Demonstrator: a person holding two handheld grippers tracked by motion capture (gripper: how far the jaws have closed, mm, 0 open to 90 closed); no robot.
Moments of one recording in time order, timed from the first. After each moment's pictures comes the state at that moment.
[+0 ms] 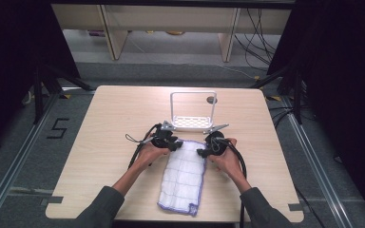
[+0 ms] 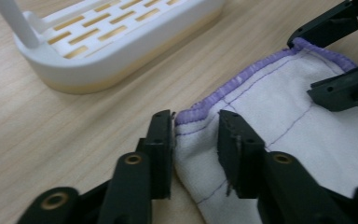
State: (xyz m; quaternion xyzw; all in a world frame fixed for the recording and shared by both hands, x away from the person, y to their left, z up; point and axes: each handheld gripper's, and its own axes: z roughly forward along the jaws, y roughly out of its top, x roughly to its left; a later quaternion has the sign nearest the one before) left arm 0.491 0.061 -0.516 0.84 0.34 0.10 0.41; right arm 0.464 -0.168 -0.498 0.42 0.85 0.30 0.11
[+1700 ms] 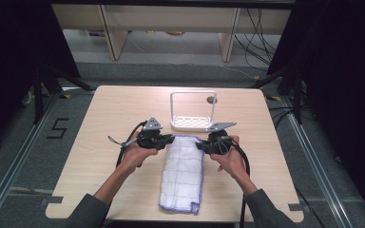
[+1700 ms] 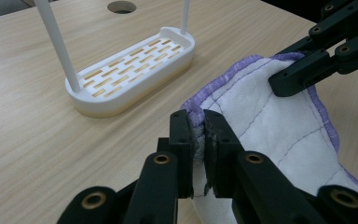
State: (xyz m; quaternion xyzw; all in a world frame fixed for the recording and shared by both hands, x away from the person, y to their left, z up) left arm 0.452 0.096 -0.461 0.81 0.32 0.11 0.48; right arm 0.442 -0.170 -0.458 0.36 0.84 0.40 0.10
